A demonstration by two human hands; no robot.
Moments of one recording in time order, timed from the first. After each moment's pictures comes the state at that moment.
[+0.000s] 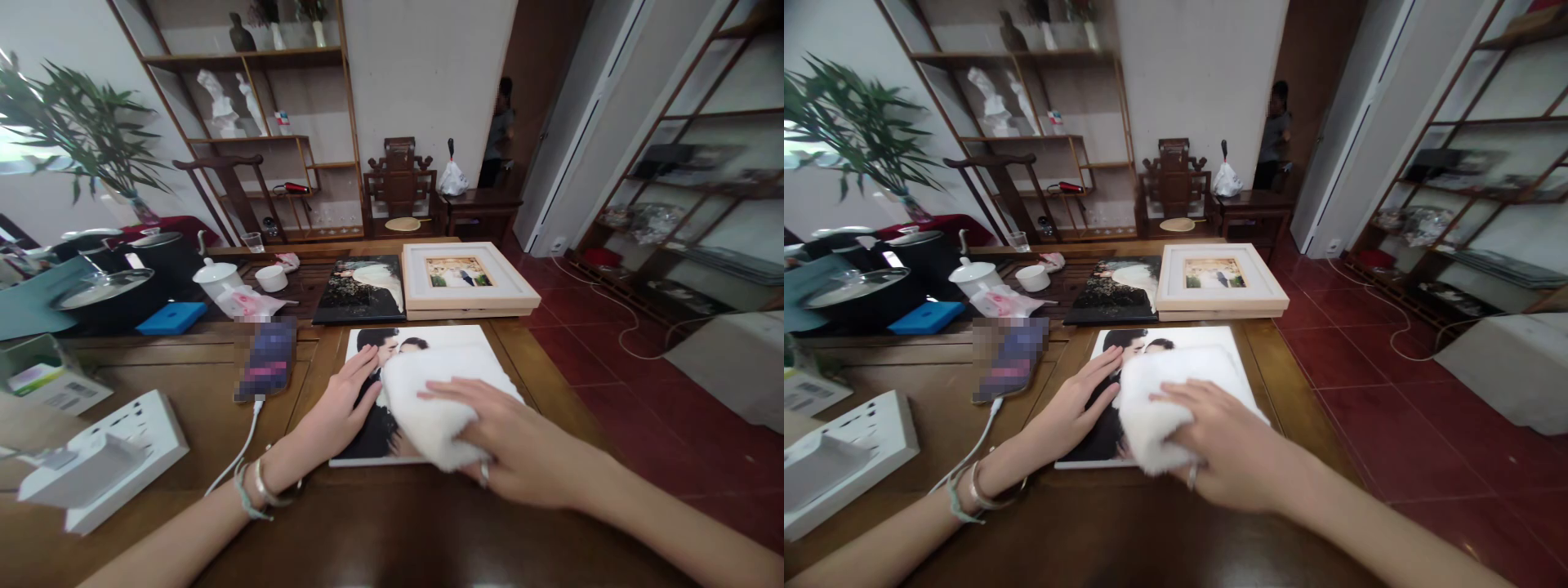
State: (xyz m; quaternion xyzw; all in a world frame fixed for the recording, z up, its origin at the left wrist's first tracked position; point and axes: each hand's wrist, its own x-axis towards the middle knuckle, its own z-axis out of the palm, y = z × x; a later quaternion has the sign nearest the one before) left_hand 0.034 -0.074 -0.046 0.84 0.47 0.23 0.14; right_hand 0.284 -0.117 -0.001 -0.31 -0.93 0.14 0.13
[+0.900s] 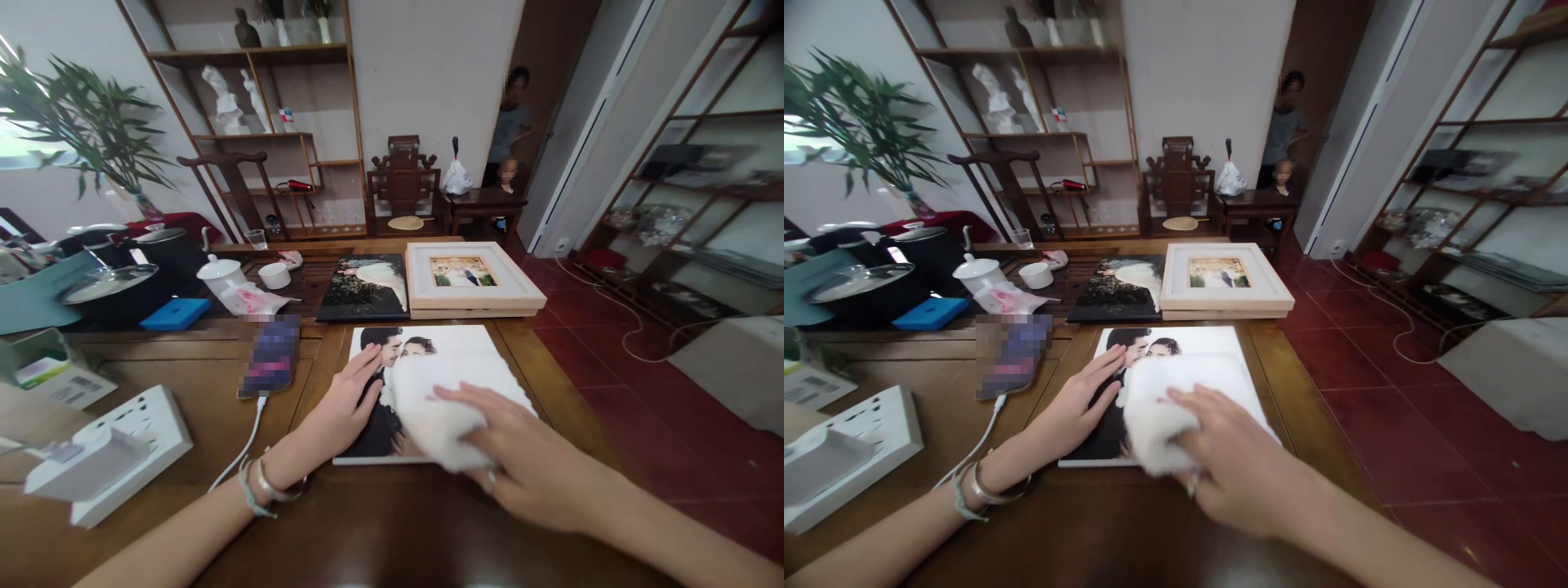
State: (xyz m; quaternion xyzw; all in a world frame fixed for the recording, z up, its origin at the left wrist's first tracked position) left_hand 0.034 -0.073 -0.049 0.84 0.47 0.23 0.13; right_hand 0.281 -0.127 -0.003 -0.36 -0.91 0.13 0.14
